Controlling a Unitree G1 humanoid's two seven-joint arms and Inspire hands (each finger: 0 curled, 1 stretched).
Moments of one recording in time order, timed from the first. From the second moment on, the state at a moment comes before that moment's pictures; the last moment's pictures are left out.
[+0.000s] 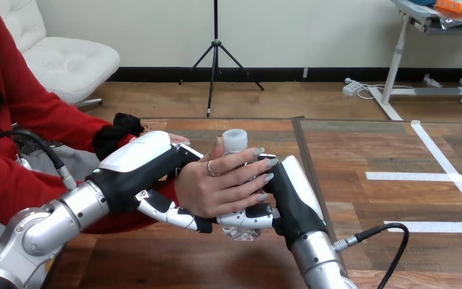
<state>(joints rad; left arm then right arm) -0.47 0.59 -0.25 0.78 0.39 -0.94 -0.23 -0.09 -0.01 0.26 0.26 -0.41 -0.22 -0.12</state>
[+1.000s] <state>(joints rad) -0.47 0.59 -0.25 0.78 0.38 -0.94 -0.25 -0.04 -0.01 0.26 0.17 -0.44 -0.19 -0.12</state>
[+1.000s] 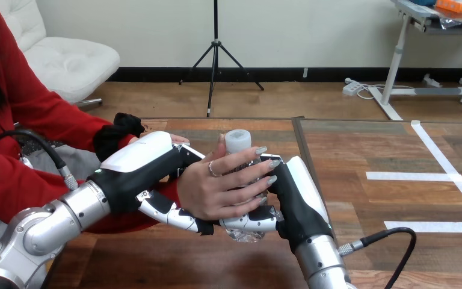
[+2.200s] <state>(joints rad) -0.48 0.59 -0.25 0.78 0.36 -0.95 -0.32 0.06 -0.01 0.28 0.04 -0.45 -0.13 -0.11</state>
